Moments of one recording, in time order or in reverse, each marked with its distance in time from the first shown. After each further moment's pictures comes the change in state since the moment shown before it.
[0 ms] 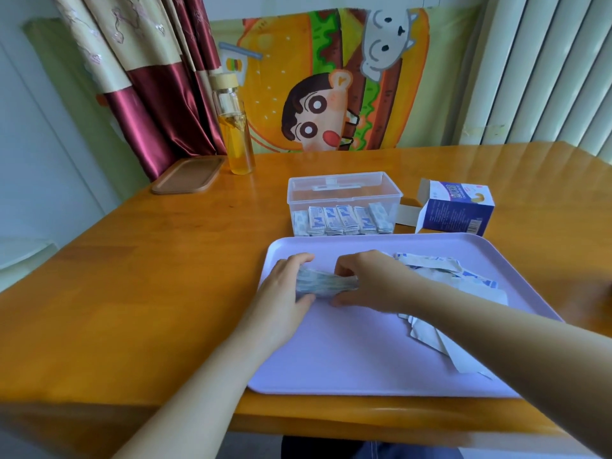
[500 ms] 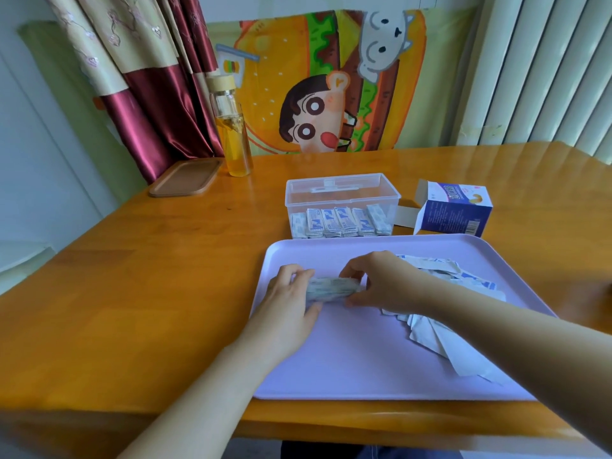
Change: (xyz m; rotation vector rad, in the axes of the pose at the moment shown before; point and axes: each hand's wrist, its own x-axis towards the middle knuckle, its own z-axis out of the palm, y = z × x) left_hand 0.000 0.000 0.008 0.236 -0.074 0.058; right_hand -0.008 0.010 -0.008 0.117 -0.009 0.008
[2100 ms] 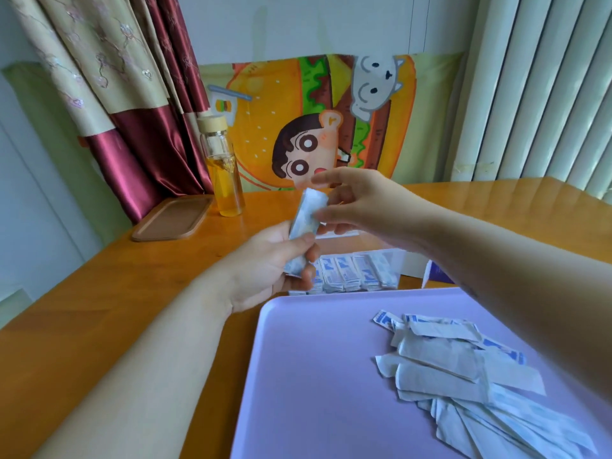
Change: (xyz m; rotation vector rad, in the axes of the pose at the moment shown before) left_hand 0.103 0.012 -0.100 -1.161 -0.236 -0.098; right_hand 0.078 -0.043 -0.111 0.641 0.231 -0.139
